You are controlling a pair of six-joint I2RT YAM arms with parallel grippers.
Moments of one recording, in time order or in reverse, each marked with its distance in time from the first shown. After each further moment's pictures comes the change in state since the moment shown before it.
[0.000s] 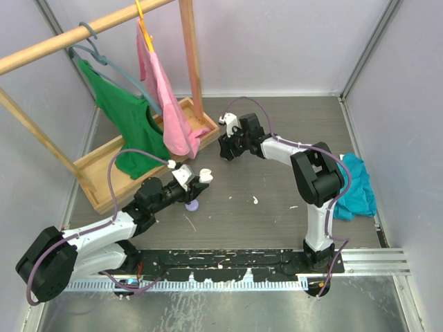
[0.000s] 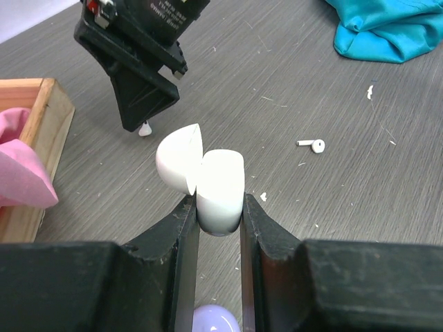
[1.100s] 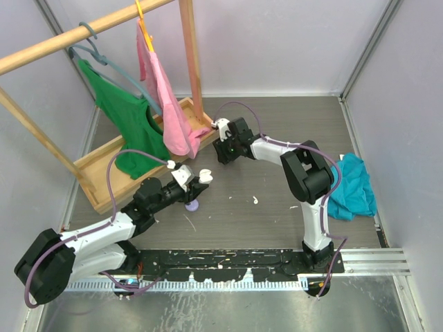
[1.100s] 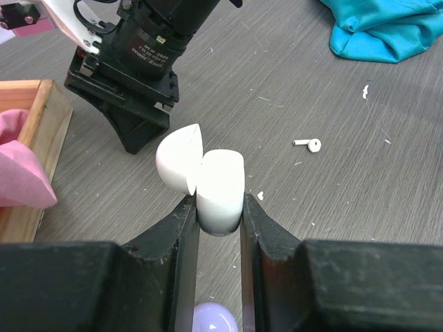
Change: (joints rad) left arm 0.000 -0.023 0.000 -0.022 0.011 0.000; right arm 0.073 0.100 0.091 -0.139 0.146 0.071
